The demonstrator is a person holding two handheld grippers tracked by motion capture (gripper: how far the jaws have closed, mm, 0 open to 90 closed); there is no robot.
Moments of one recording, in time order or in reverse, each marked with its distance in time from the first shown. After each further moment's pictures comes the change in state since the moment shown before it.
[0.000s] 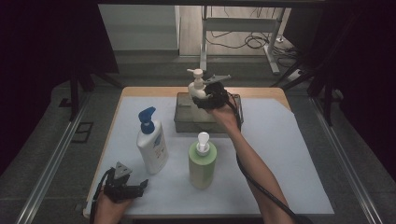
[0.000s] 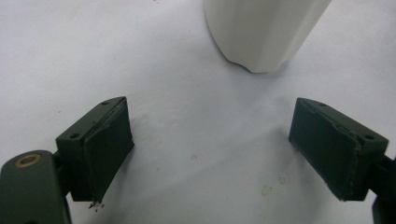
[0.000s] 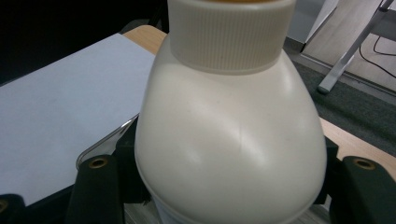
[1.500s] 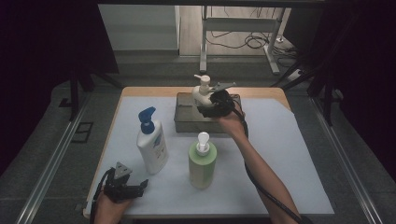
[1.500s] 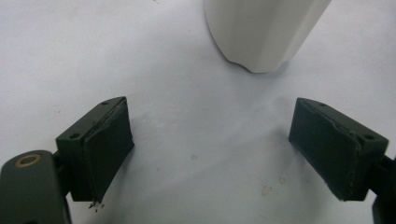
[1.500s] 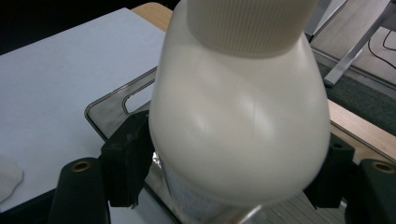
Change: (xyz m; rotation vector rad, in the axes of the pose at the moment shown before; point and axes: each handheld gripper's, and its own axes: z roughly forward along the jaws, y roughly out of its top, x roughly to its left) left arm 0.000 0.000 0.000 -0.001 0.000 0.001; right arm -0.003 -0.026 -0.015 0.031 0.028 -0.041
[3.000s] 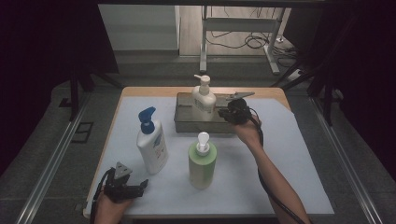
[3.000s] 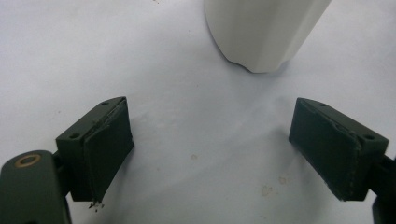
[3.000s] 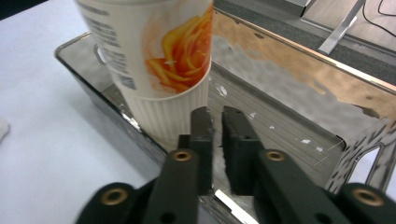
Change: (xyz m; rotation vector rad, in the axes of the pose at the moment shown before) left arm 0.000 0.000 0.000 0.001 0.001 0.001; right arm -0.027 -0.045 -0.025 0.059 -0.020 0.081
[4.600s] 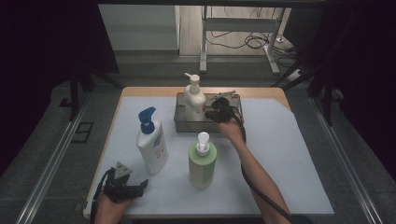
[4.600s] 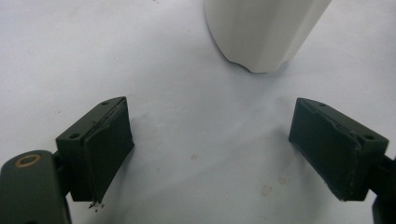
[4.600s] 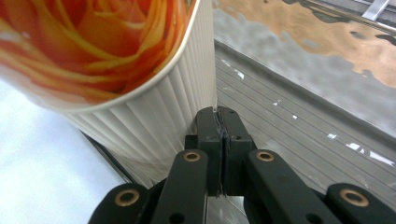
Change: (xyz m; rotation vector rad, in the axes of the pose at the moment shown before) left arm 0.000 0.000 0.000 0.002 0.000 0.000; right arm 0.014 0.008 0.063 0.067 0.072 0.052
